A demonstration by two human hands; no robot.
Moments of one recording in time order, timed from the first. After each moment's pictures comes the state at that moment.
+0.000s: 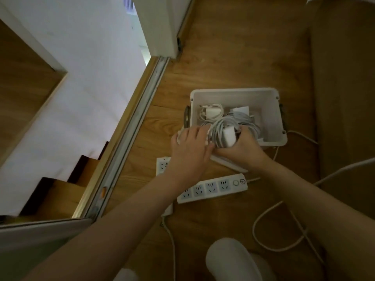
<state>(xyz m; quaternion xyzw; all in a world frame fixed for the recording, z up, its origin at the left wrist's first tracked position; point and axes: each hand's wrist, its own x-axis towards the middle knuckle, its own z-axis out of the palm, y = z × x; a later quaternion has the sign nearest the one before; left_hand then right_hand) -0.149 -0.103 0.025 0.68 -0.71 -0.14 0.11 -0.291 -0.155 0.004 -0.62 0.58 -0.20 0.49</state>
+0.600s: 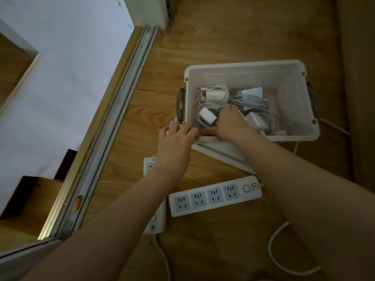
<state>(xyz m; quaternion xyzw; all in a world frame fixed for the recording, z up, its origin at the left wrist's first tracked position) -0.118 -0.153 -0.097 0.67 -0.74 -0.07 0.06 -0.243 -0.254 -0.112 -0.67 0.68 0.04 0.28</state>
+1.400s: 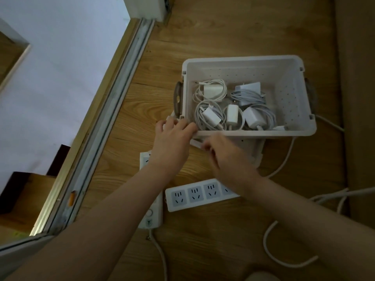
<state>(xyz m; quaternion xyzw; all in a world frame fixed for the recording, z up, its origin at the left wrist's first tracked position) -0.114 -0.153 -0.108 0.64 -0.76 0.00 0.13 -0.272 -0.152 -0.105 -0.85 0.42 -0.21 0.23</state>
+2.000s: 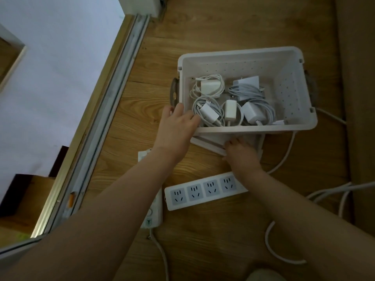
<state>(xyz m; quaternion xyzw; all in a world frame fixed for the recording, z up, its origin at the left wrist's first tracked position) -0.120 -0.177 -0.106 0.56 -0.82 0.06 0.07 -0.295 -0.170 -0.162 -0.80 0.58 0.13 0.13</state>
